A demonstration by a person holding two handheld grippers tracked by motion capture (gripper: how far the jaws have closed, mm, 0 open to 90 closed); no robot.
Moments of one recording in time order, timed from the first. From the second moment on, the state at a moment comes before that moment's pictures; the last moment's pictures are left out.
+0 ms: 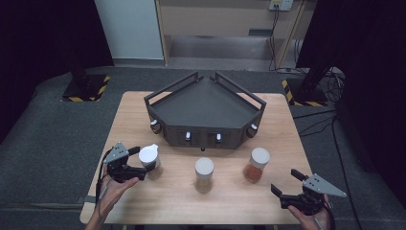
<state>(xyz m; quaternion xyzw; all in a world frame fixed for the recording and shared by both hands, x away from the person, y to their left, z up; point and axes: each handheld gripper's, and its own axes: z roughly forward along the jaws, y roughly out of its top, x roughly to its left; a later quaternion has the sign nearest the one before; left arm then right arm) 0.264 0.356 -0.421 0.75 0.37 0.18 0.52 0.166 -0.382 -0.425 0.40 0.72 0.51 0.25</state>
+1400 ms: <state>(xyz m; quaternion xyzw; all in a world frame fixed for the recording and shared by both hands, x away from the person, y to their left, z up) 0.277 0.337 -0.385 0.76 0.29 0.17 0.55 0.168 -0.383 -0.425 0.40 0.72 0.51 0.24</state>
